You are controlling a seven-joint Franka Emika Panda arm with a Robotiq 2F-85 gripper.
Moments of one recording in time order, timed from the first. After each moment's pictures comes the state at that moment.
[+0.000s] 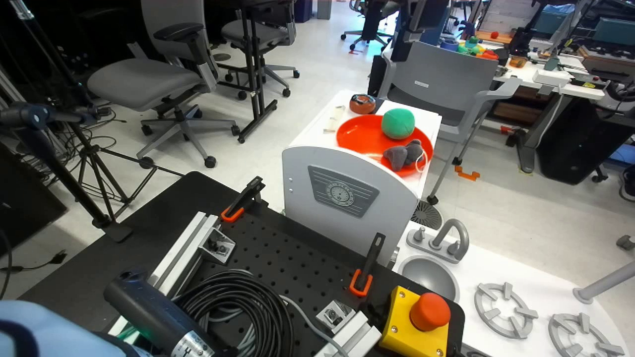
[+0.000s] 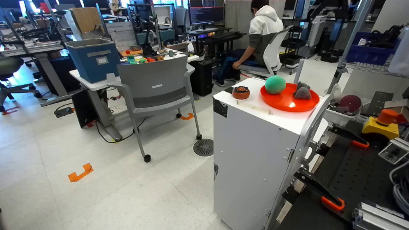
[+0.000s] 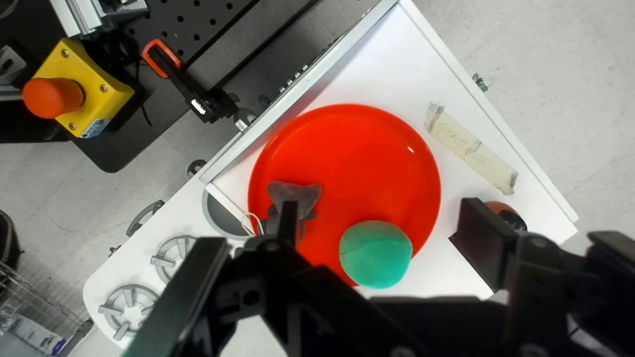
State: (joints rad) arm -0.09 -0.21 0.01 -2.34 0.06 2.09 0.52
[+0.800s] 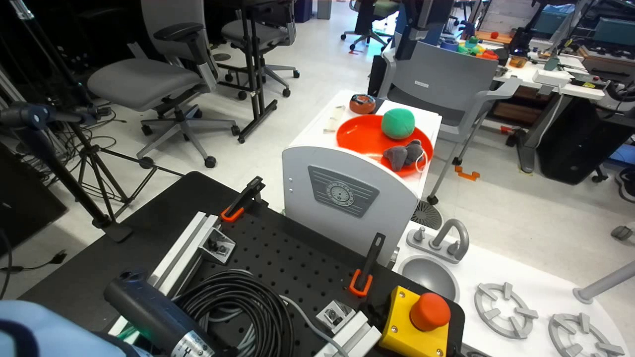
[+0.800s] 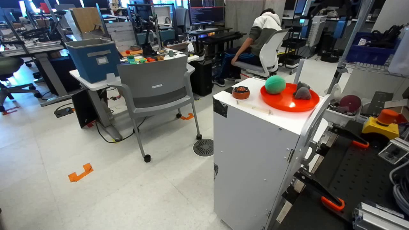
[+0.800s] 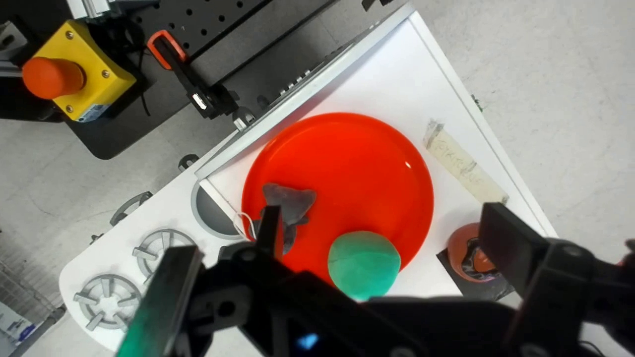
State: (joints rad) arm -0.08 -0.21 0.01 -2.34 0.07 2.07 0.42
